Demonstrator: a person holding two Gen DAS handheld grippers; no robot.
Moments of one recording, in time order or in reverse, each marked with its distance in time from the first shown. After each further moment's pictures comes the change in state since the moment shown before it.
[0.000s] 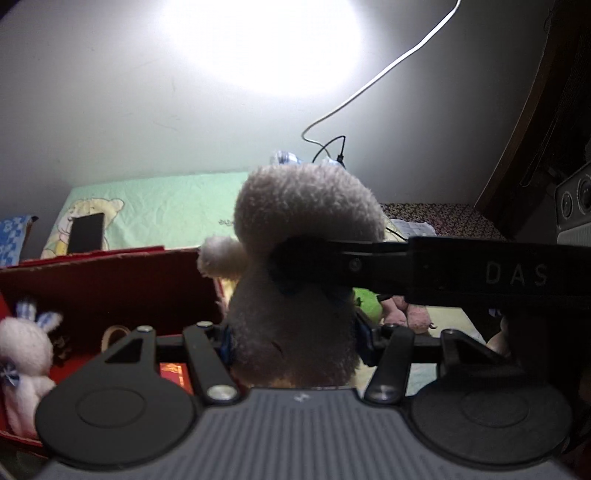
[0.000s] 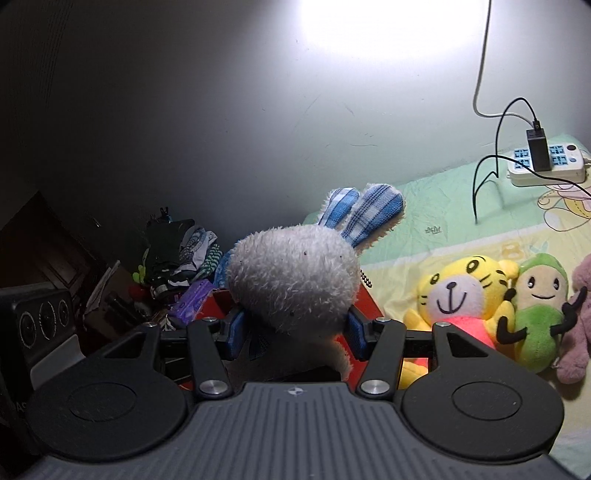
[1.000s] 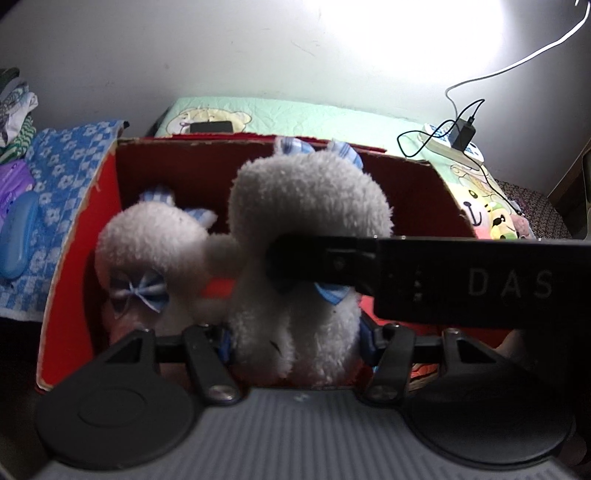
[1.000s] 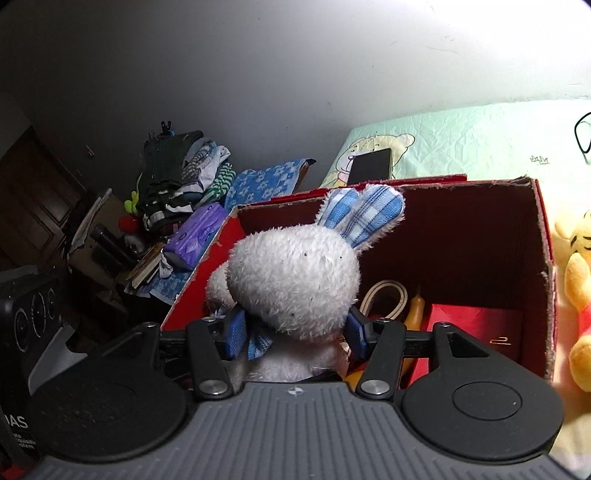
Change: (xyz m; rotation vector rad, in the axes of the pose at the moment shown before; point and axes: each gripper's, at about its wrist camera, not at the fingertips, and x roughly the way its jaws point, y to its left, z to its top) left arm 0.013 0.167 -0.064 -0.160 0.166 0.151; right arm 0.165 0.074 -0.058 -0.061 0.231 -0.008
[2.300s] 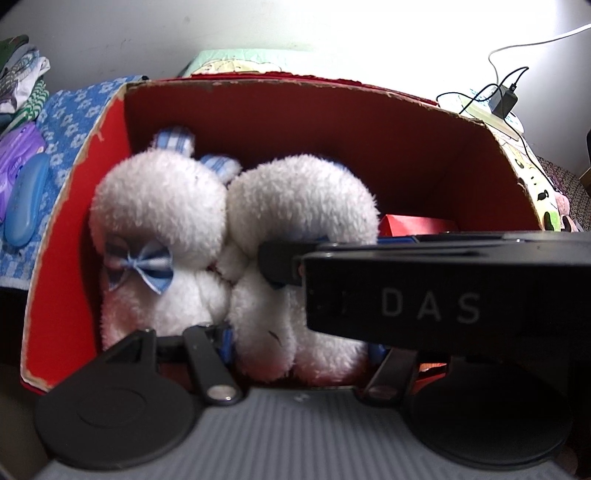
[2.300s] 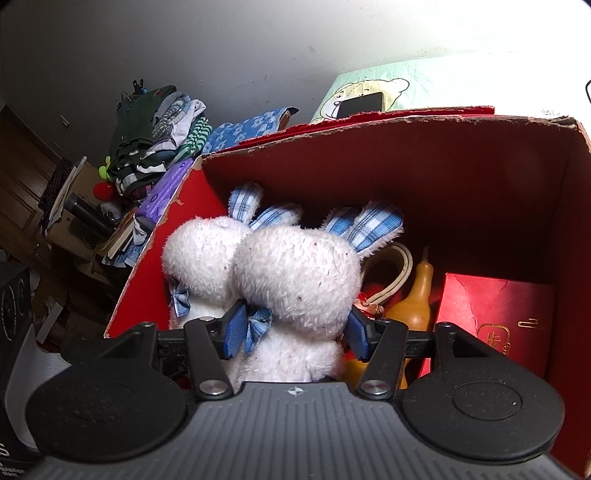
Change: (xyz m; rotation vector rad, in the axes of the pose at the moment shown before) left arm 0.023 0.009 0.000 -0.027 0.136 0.088; right arm 0.043 -0.006 -0.003 0.026 0.141 -0.049
